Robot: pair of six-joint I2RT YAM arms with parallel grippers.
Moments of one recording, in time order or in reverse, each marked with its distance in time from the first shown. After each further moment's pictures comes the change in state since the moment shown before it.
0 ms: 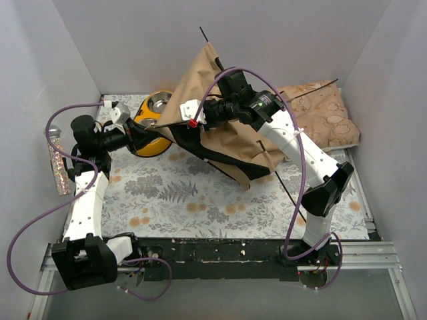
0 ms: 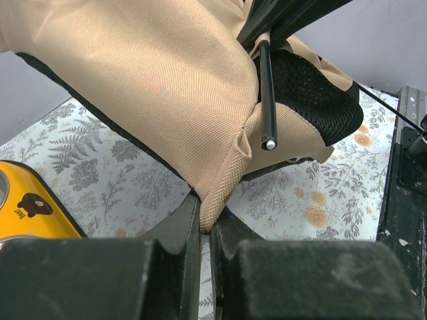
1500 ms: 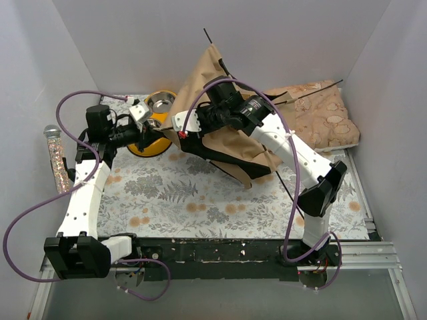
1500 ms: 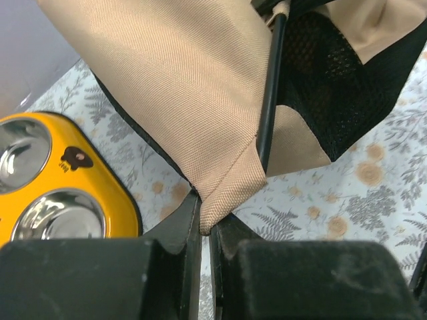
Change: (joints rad) left arm -0.145 0.050 0.206 -0.514 -0.279 0.435; right arm 0.068 0.023 0.002 -0.055 0.277 -0.085
